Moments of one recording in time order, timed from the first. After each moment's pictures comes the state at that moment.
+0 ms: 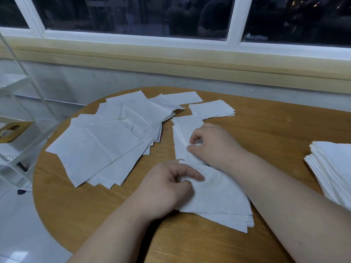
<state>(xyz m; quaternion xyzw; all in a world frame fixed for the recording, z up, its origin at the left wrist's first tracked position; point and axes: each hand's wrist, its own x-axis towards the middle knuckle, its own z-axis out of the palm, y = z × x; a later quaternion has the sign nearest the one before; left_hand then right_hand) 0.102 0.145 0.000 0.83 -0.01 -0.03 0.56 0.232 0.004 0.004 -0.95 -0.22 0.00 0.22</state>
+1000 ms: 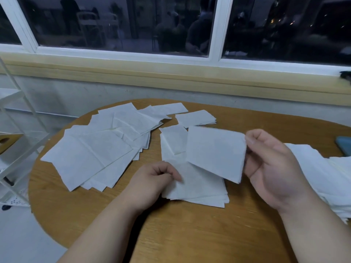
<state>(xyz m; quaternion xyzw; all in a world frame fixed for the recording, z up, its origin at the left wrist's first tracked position) 0.103 0.142 0.000 0.79 0.02 -0.03 0.61 0.127 -0.091 0.058 -0.57 -0.07 0.02 0.82</state>
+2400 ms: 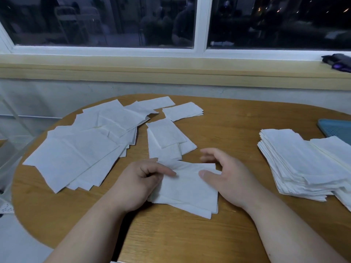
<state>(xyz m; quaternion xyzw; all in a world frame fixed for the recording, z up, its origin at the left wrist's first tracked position) 0.098 0.144 -0.009 0.85 -0.04 -0.02 0.52 0.123 -0.095 0.006 -0.90 -0.10 0.05 0.42</state>
